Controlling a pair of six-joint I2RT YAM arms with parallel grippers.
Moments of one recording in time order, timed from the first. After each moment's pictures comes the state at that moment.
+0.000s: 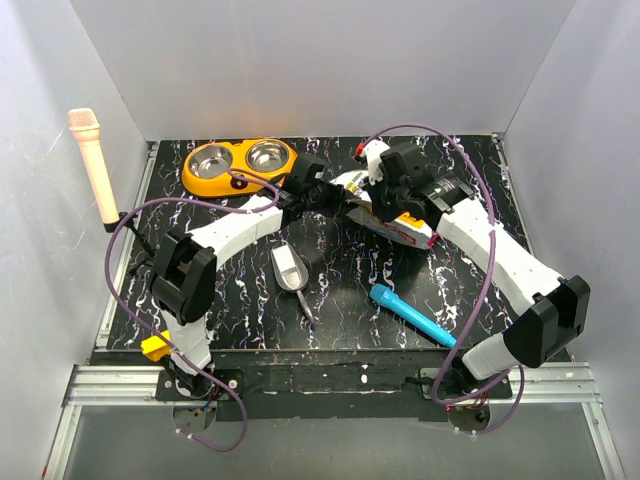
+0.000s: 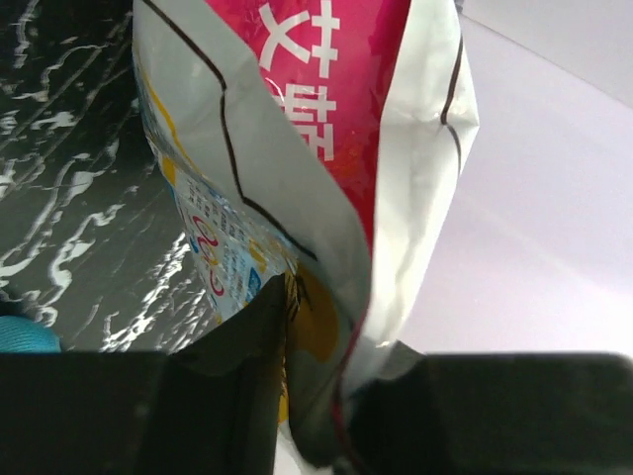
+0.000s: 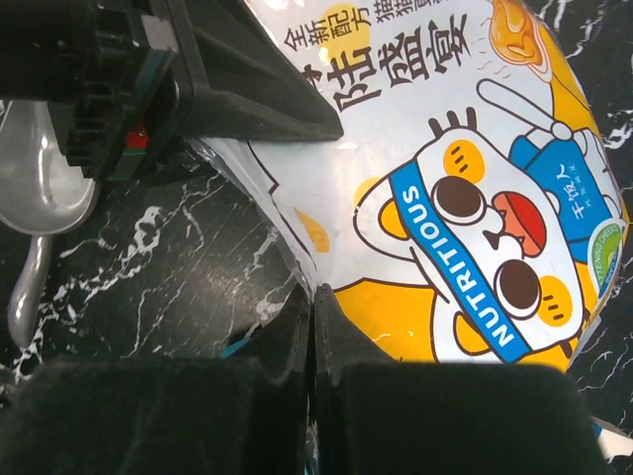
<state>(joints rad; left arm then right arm) -0.64 1.87 1.48 -0.24 0.14 -1.73 0.60 1.47 1.47 -0.76 0.01 -0.06</state>
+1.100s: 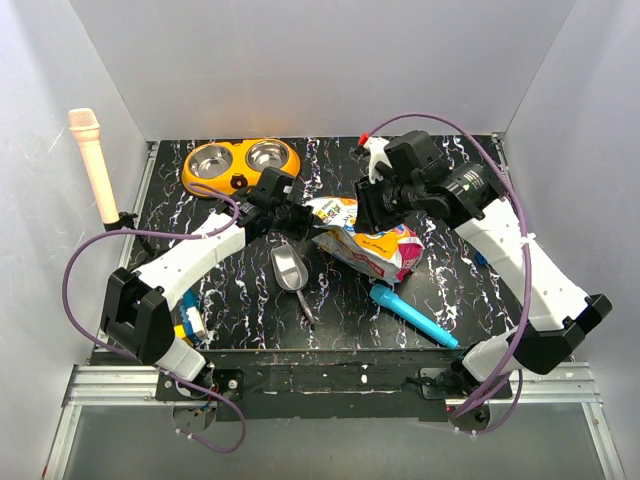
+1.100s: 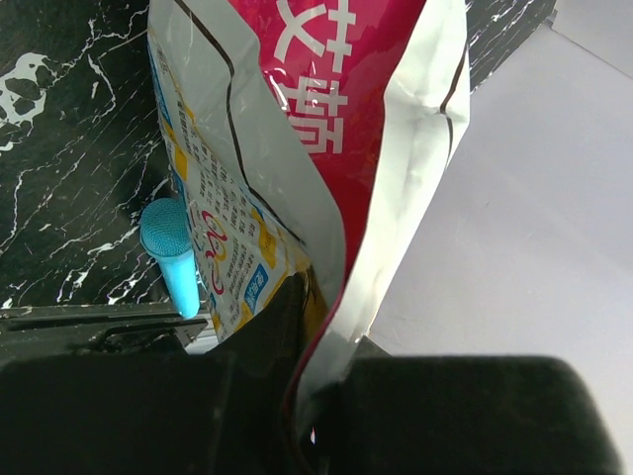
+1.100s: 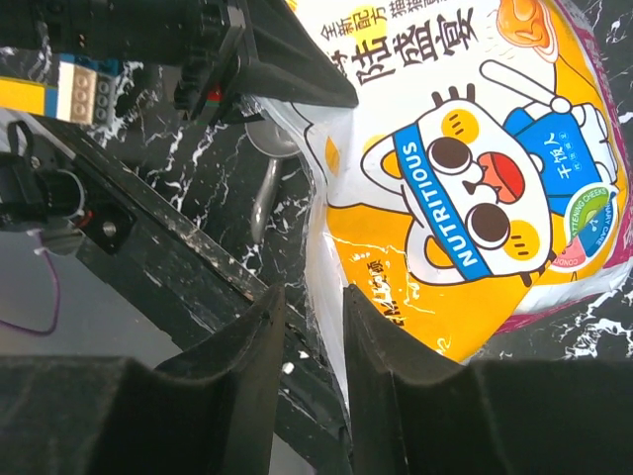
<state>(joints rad) -0.60 1.52 1.27 -0.58 0.19 -1.67 0.73 1.44 1.79 -1.15 -0.19 0.23</state>
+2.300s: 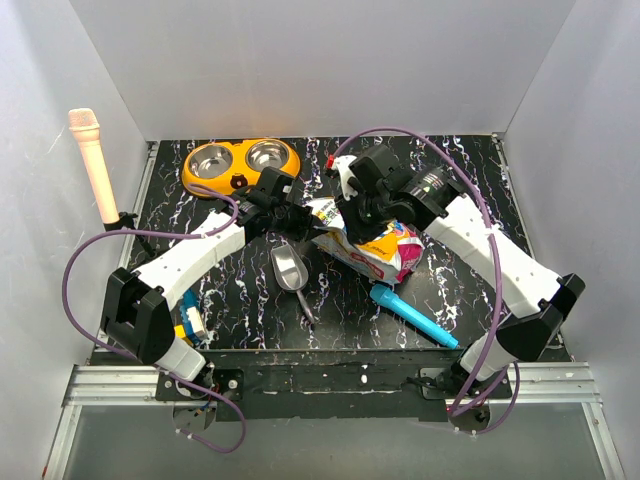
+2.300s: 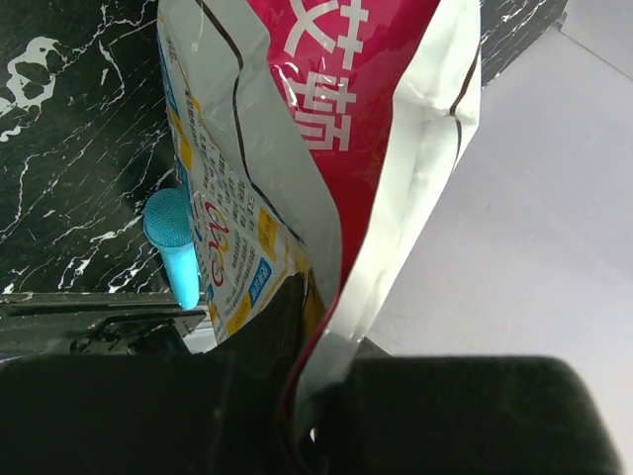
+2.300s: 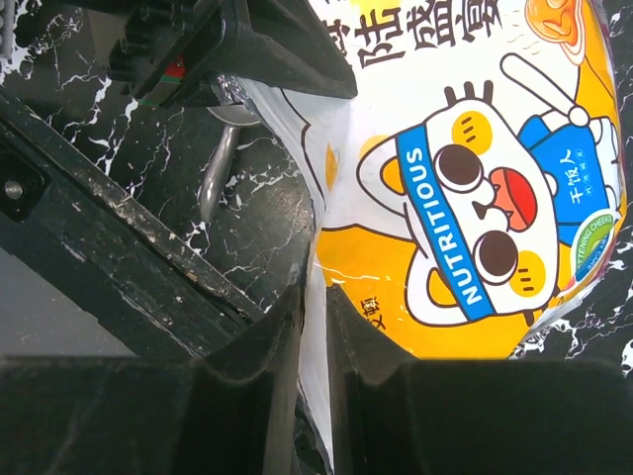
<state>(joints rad) -0.60 1.52 1.28 -0.60 0.21 -1.69 0.83 1.54 1.78 -1.18 -0.07 0.12</state>
